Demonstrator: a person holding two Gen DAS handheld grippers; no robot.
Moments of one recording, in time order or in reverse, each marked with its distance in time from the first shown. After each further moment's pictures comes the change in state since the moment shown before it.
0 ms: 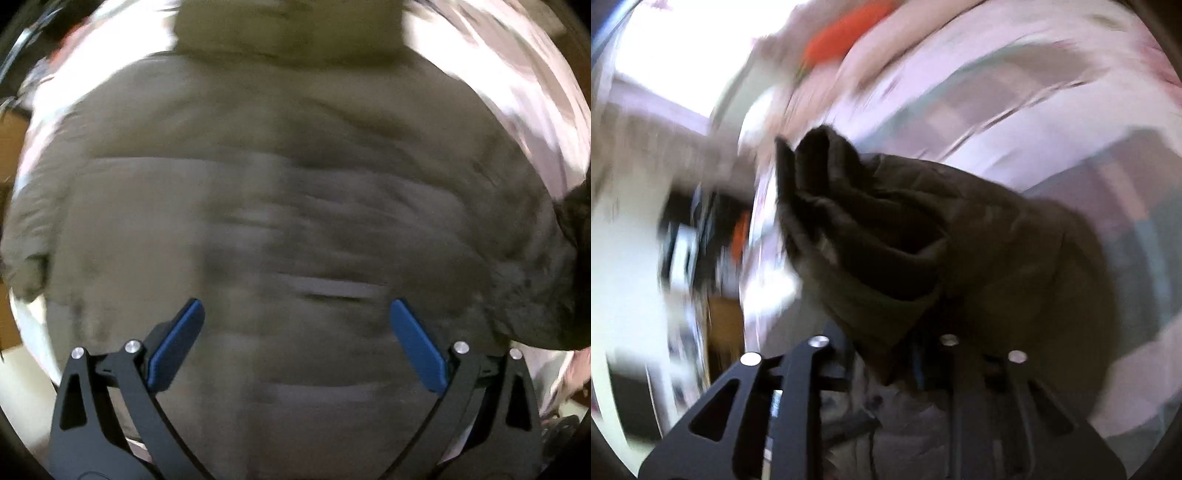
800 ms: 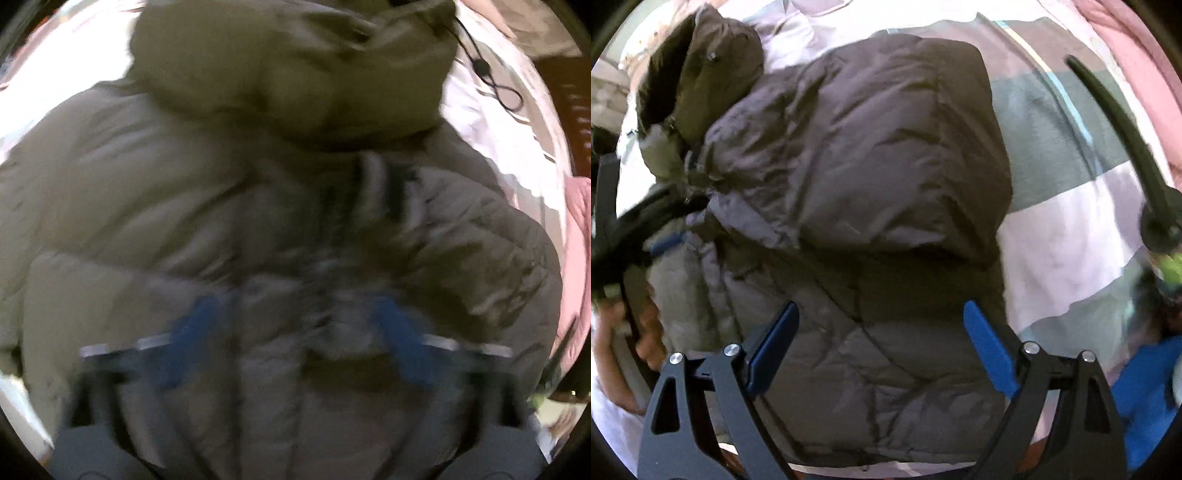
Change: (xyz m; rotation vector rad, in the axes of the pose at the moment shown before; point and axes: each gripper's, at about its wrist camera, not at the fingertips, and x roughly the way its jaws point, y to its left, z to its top) left arm 0.046 0.036 0.120 0.055 0.038 -0.275; right arm -0.002 -0.065 -0.129 0.226 0.149 -0.557
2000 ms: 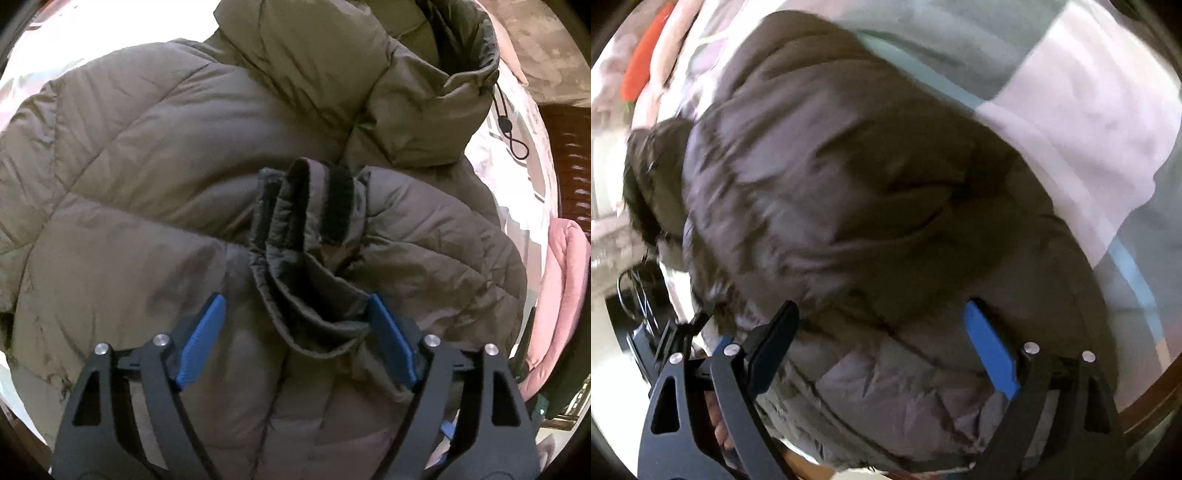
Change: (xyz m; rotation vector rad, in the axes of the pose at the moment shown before) left arm -0.026 0.064 0.046 -0.153 -0.055 -0.037; right arm 0.083 -0.060 -0.005 0.541 0.062 0.384
